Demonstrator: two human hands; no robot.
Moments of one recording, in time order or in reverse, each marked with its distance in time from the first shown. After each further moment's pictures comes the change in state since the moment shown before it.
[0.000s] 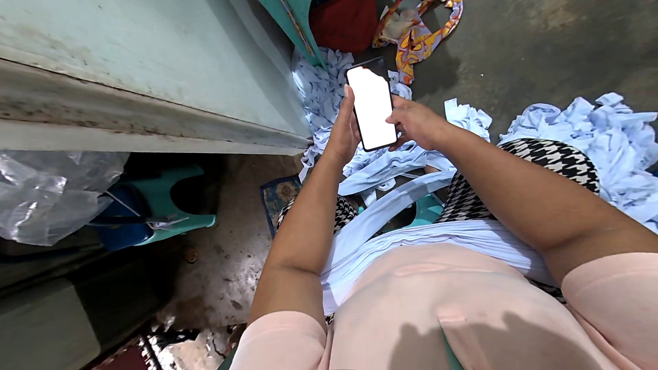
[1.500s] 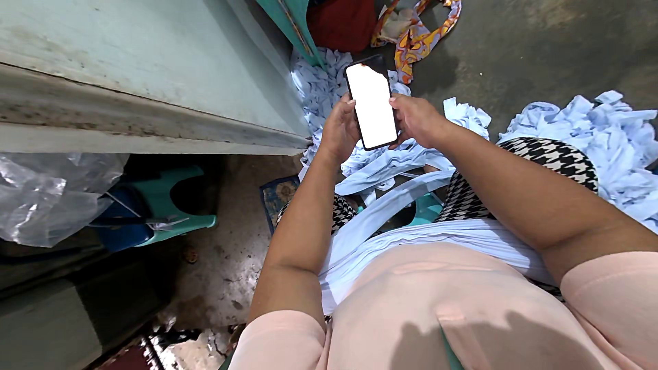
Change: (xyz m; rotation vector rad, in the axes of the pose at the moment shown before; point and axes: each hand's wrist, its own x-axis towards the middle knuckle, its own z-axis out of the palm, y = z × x) left_hand 0.002 0.000 -0.008 -0.154 0.011 -0.004; right_hand 0.002 0.002 -0.003 0.101 0.086 0.007
